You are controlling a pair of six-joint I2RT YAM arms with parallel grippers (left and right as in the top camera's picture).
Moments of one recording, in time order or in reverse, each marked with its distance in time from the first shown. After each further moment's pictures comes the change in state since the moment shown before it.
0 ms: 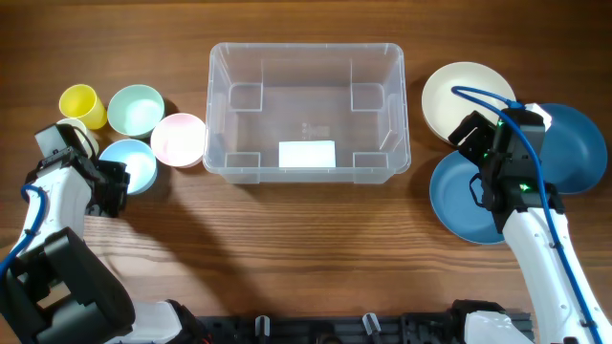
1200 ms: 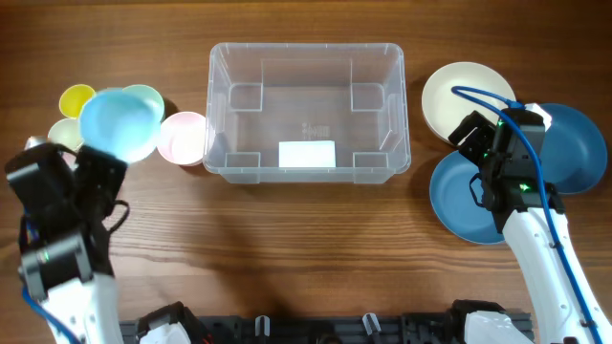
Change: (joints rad) left arm -0.121 -0.708 -0.013 -0.034 0.105 0.179; right arm 0.000 0.000 0.000 0.000 0.000 0.000
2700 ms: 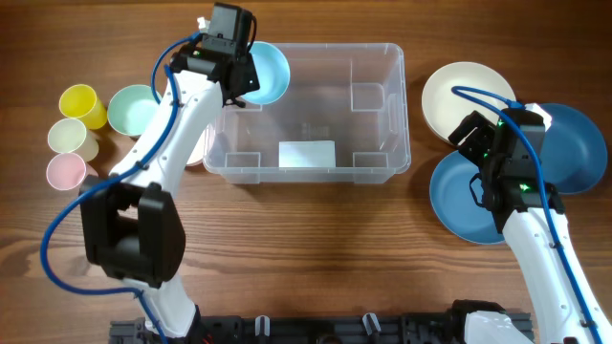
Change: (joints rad) left arm -0.649 1.011 0.711 -0.098 -0.375 0.307; right arm 0.000 0.000 0.000 0.000 0.000 0.000
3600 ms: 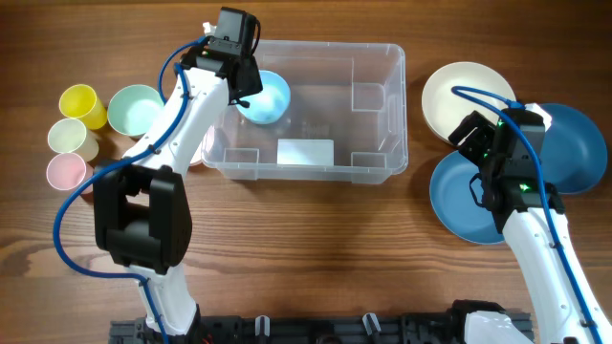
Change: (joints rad) left arm 0.000 0.068 0.001 0.053 0.000 -0.011; right arm 0.000 0.000 0.000 0.000 0.000 0.000
